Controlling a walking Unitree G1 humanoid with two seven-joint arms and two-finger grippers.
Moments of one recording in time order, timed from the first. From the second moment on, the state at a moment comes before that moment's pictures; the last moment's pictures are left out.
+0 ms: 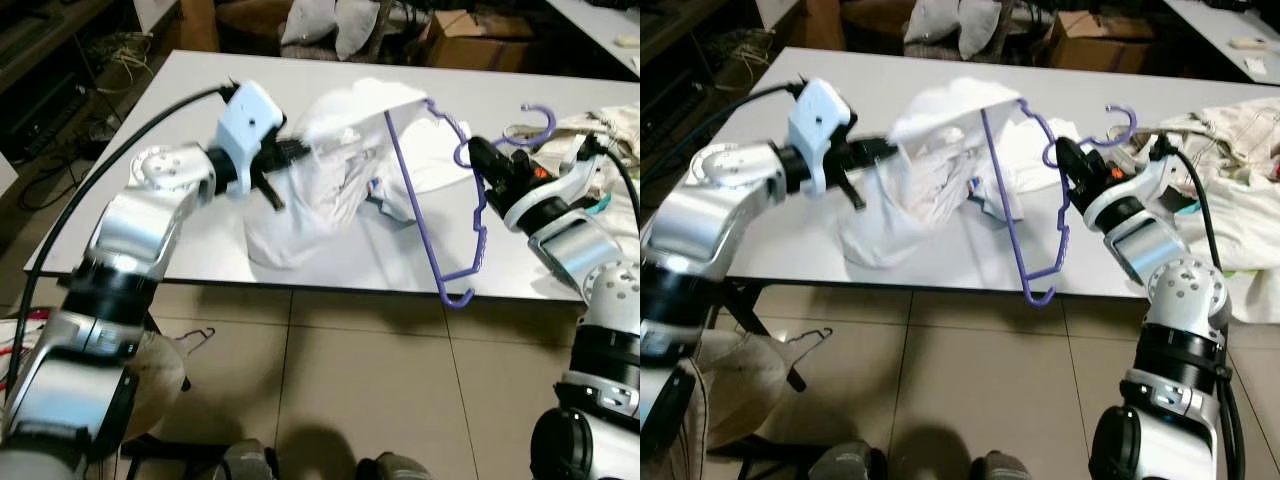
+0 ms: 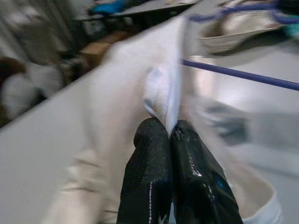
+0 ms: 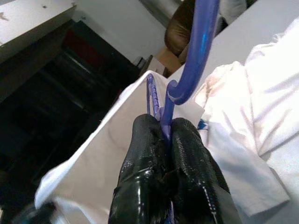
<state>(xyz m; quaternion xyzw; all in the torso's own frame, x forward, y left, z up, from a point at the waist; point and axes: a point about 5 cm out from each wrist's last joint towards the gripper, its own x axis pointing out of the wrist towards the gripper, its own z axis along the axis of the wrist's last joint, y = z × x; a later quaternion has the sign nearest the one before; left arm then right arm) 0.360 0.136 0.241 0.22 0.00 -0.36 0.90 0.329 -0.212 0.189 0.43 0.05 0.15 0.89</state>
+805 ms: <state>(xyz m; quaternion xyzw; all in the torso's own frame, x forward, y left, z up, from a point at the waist) 0.389 0.140 0.289 0.27 -0.14 -0.30 0.91 0.306 -0.233 0.213 0.44 -0.04 0.12 0.89</state>
